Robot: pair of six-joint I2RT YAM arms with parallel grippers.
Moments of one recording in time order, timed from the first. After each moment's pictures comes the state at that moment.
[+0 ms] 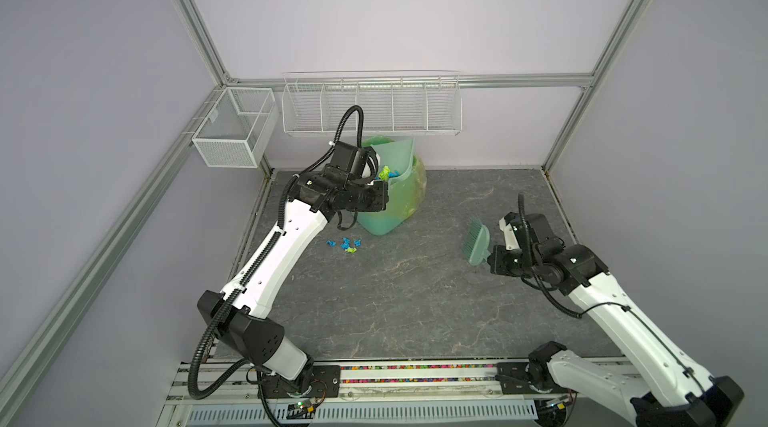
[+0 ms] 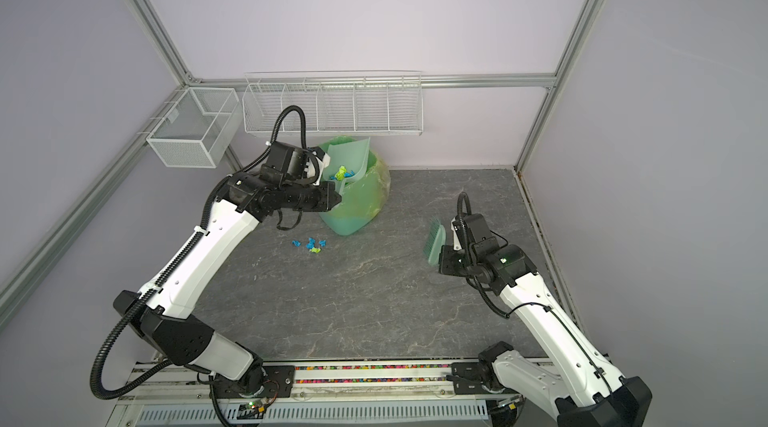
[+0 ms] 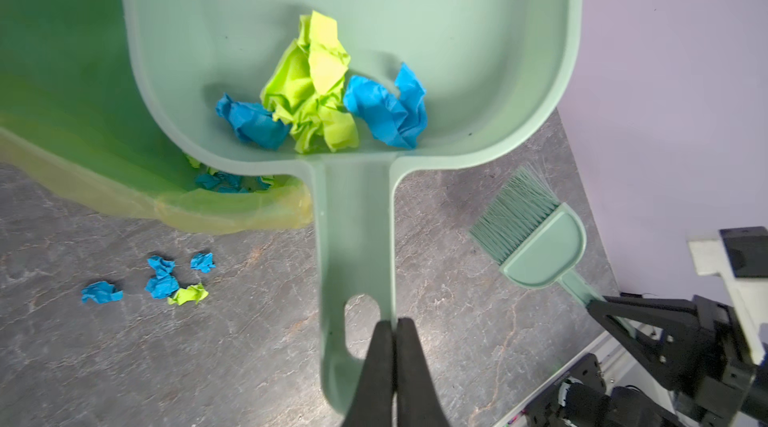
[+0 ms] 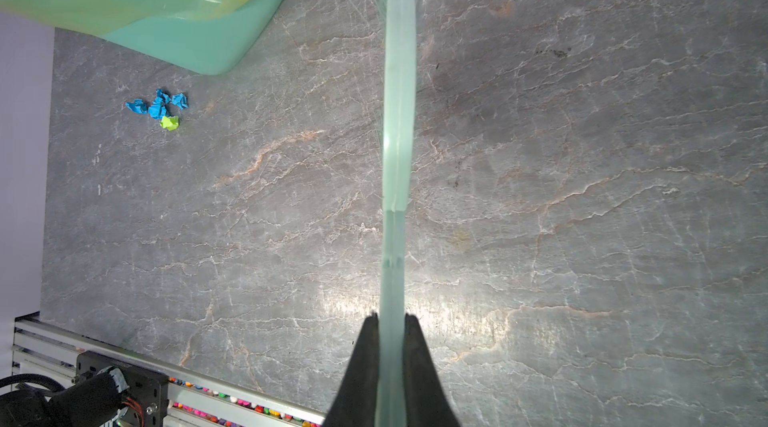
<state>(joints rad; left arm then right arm) -0.54 1.55 1.76 -0.98 0.23 -0.40 0.45 1.02 1.02 -0.98 -0.04 0.52</state>
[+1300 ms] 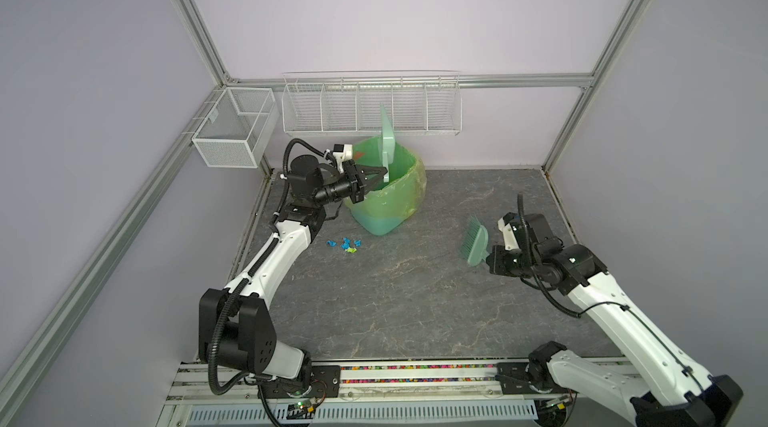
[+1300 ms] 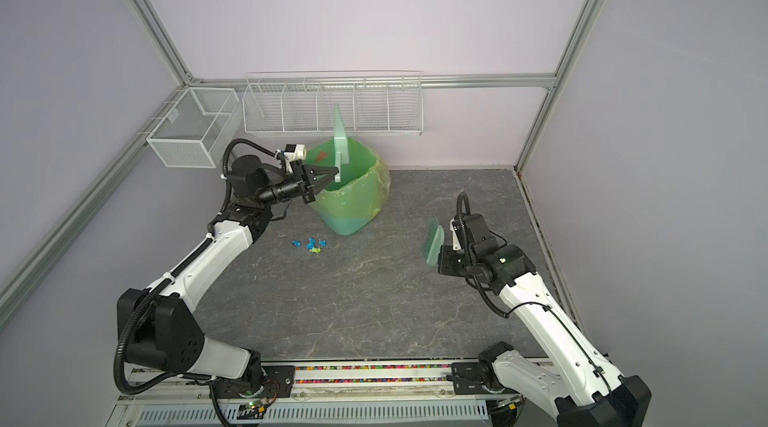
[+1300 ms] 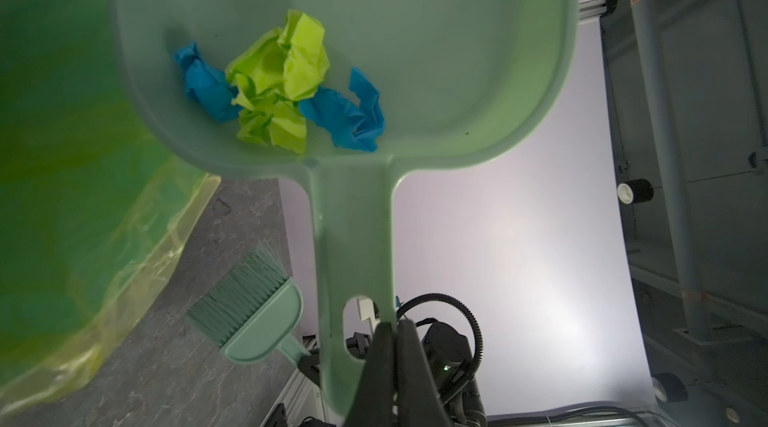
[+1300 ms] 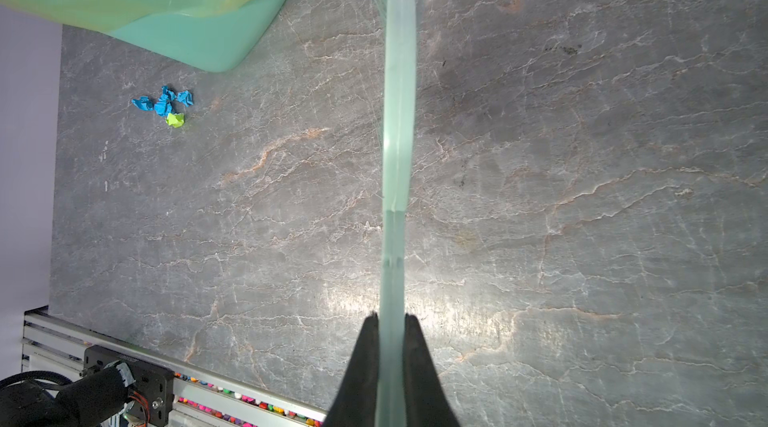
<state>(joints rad) -0.26 1.48 1.20 0.33 0.96 -1.39 0.45 1.02 1.02 -0.97 -0.06 0.52</state>
